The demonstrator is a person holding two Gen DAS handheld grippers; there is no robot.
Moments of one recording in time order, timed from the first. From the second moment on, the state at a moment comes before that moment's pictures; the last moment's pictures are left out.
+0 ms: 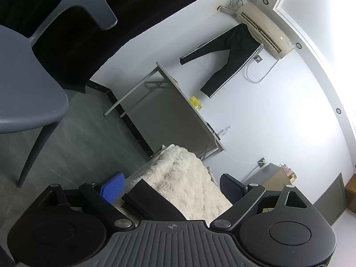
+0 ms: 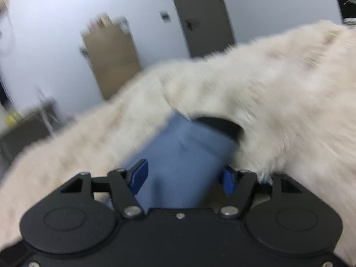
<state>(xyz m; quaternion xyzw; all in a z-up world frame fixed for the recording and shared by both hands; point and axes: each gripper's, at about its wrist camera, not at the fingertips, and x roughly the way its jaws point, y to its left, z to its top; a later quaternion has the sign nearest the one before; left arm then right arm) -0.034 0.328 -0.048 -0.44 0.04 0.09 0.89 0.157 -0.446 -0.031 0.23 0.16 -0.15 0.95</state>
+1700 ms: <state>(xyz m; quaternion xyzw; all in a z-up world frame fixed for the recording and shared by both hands) -0.009 0.255 -0.019 -0.26 0.15 0.15 0.94 0.167 0.046 0.027 -0.14 0.14 0.21 0.96</state>
